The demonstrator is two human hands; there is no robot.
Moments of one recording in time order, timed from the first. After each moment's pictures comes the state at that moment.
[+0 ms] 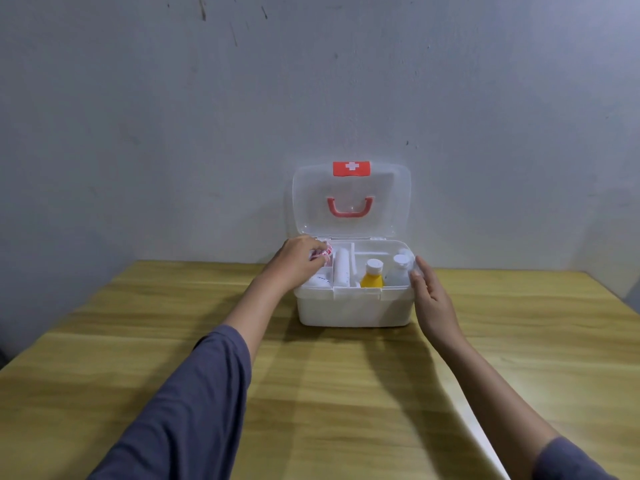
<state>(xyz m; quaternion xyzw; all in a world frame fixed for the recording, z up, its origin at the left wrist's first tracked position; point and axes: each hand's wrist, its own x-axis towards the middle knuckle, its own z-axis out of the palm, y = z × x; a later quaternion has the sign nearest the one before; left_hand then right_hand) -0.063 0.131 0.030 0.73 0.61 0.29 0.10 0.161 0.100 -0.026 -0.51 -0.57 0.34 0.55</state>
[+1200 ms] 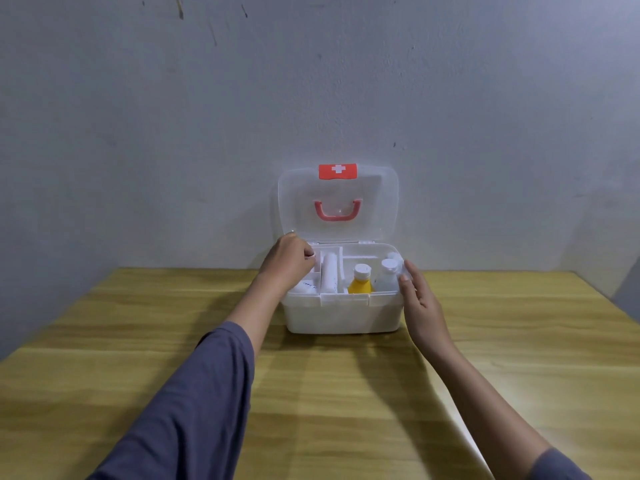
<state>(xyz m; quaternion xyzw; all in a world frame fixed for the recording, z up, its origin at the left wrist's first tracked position) -0.052 0.153 0.026 0.70 0.65 0.27 0.05 0.162 0.100 -0.028 -0.50 -0.57 0.34 0.55</state>
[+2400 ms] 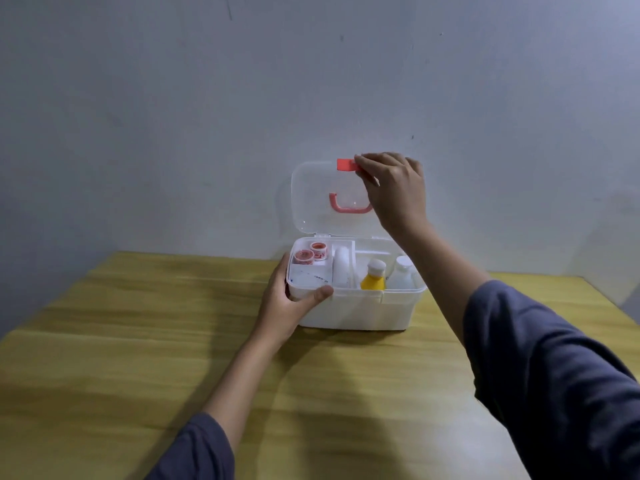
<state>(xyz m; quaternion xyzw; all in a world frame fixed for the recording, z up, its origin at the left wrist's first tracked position) -0.059 0.093 -0.038 0.57 0.49 0.58 0.33 0.107 0.194 0.095 -0.43 -0.74 -0.20 0.48</state>
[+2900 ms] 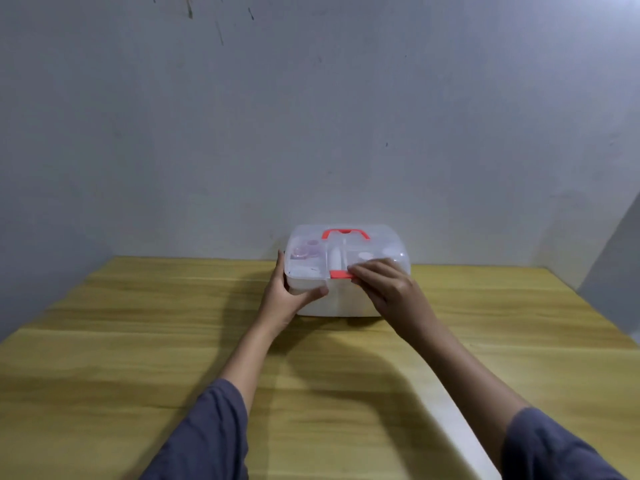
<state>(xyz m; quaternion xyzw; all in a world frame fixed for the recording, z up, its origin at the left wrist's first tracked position) -0.052 0.103 -0.050 0.55 0.51 0.54 0.37 0.158 0.089 -0.014 -0.33 -0.82 -0.09 0.46</state>
